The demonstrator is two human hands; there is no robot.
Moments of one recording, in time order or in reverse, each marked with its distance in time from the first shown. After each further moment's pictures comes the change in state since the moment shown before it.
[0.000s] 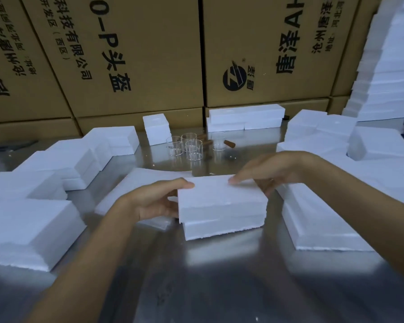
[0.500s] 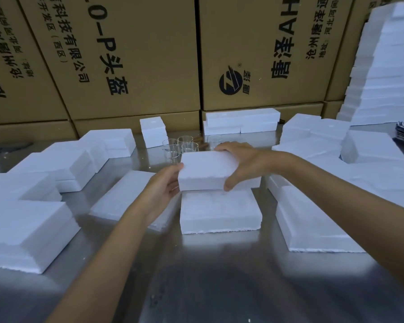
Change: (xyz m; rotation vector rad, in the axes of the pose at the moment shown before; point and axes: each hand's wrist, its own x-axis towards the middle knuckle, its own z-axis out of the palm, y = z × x) left_hand 0.019 0.000 0.028 -0.162 0.291 0.343; right_hand 0.021 -0.014 -0.005 -0.384 0.222 -0.318
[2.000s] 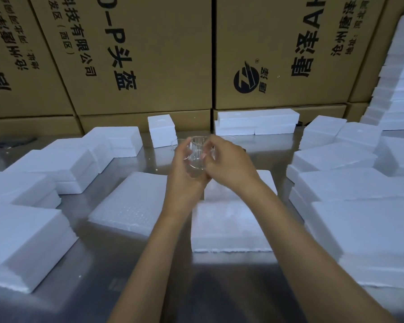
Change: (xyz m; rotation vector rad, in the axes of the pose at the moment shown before) left_hand 0.031 -0.007 0.028 0.284 0.297 0.487; right_hand 0.054 -0.062 0.053 0.241 0.618 -0.056
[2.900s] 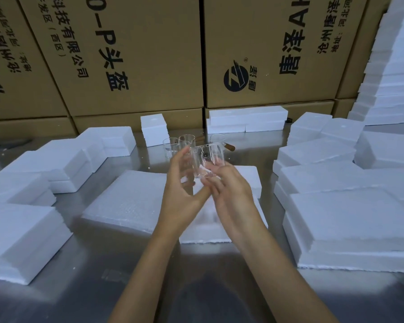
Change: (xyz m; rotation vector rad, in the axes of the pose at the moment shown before) left_hand -0.049 0.015 0.010 0.014 -0.077 0.102; right_hand -0.078 0.012 0.003 1.441 0.068 0.389
